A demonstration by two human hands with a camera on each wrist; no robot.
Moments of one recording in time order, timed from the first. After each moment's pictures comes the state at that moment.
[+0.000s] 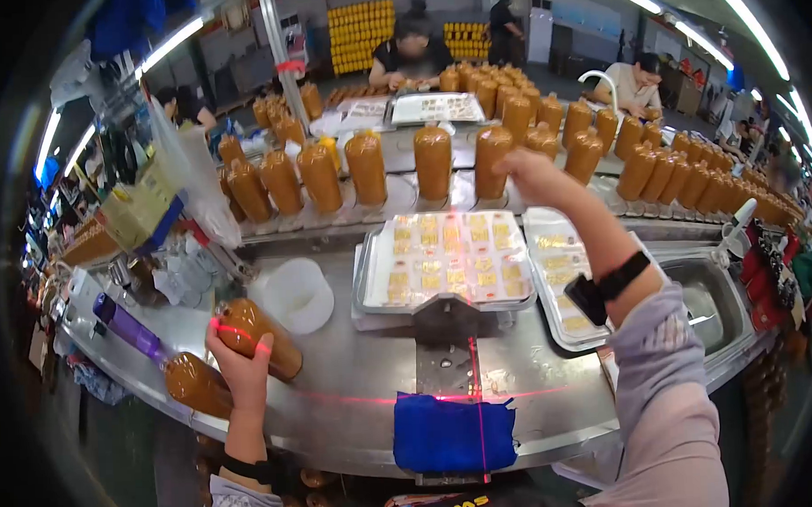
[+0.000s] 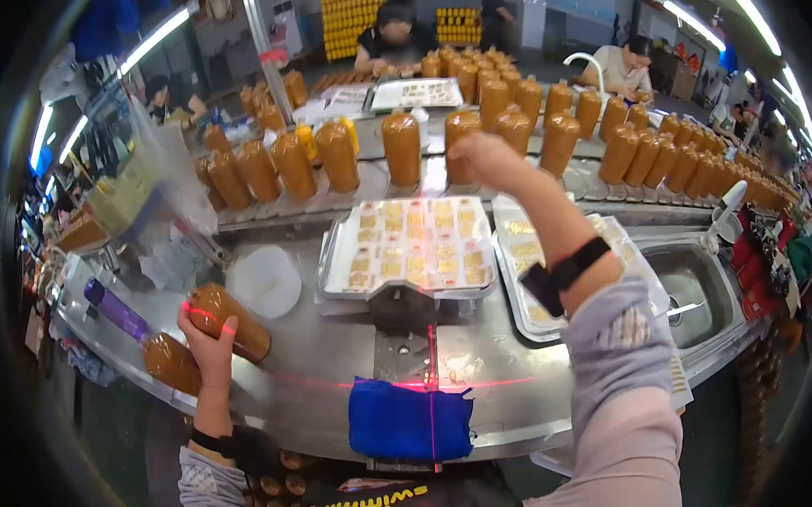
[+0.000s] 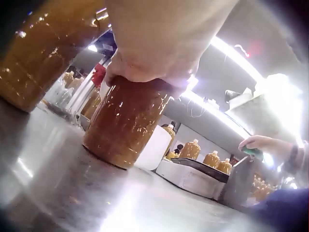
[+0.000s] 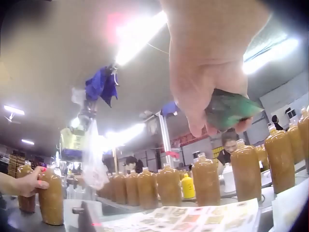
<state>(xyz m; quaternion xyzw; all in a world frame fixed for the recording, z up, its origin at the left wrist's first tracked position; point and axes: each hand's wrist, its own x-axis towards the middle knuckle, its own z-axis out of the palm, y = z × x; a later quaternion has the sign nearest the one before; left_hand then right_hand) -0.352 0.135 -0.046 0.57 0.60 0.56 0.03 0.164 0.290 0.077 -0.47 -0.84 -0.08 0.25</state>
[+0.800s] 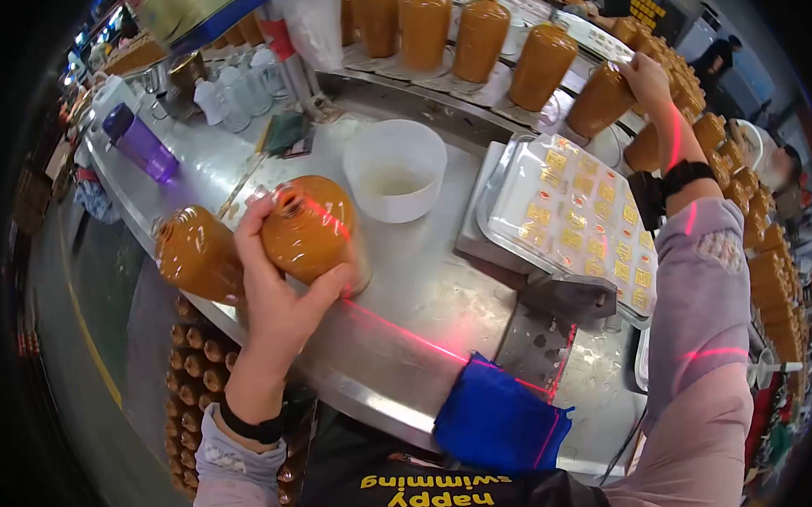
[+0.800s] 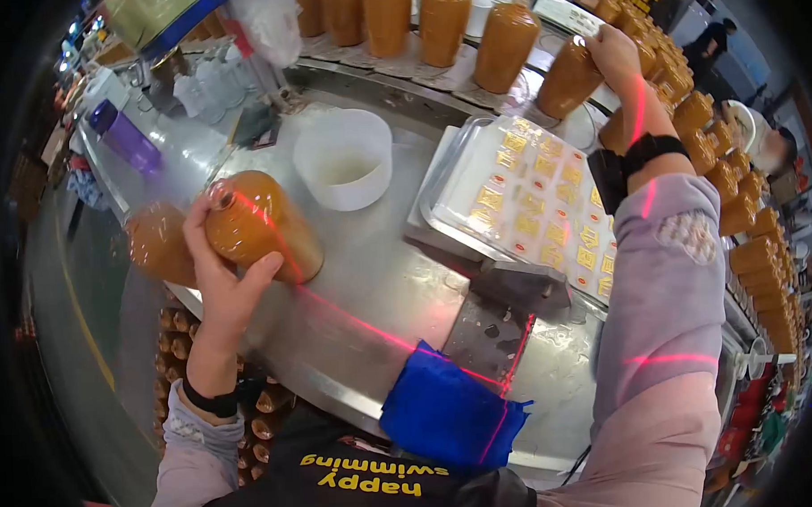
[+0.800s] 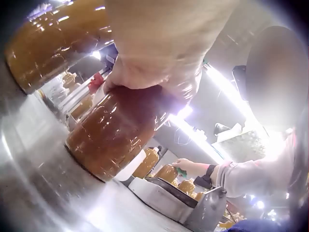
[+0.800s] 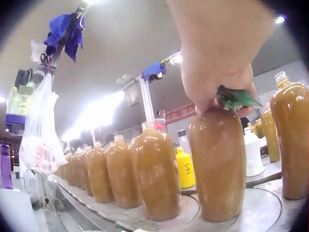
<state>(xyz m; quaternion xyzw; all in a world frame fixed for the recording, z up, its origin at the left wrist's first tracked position) -0.345 0.103 -0.029 0.56 0.56 0.58 0.17 0.064 0.519 0.057 -0.58 -0.76 -0.17 0.24</state>
